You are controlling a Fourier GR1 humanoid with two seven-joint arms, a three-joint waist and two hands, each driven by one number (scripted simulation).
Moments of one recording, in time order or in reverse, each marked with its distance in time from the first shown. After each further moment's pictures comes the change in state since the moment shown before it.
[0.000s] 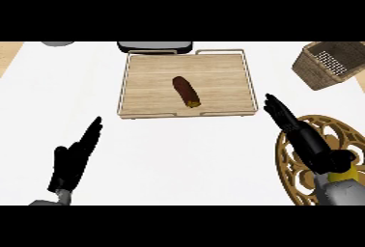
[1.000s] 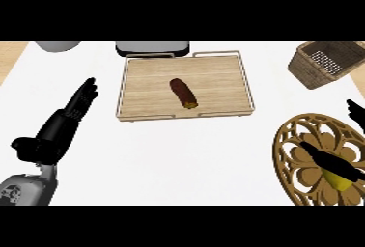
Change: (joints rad) left arm -0.160 0.071 0.052 -0.177 0.009 -0.093 -0.055; right arm 0.220 -0.055 -0.222 -0.210 0.402 -0.609 0.176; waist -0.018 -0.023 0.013
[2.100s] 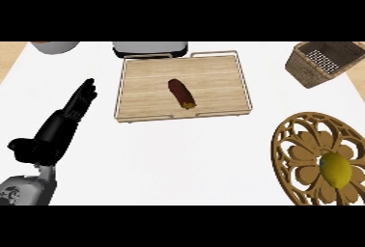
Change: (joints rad) left arm 0.010 -0.013 0.020 -0.006 -0.006 -0.021 0.002; right arm 0.151 -0.549 -0.273 -0.616 -0.245 0.636 1.043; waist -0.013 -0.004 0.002
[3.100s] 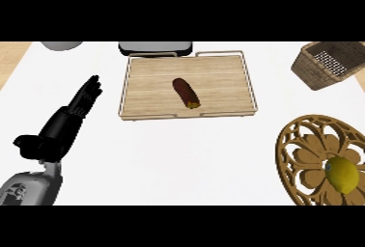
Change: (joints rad) left arm -0.025 -0.061 0.034 -0.008 -0.055 -0.046 0.025; right arm 0.126 0.374 -0.033 0.058 0.318 0.034 -0.232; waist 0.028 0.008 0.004
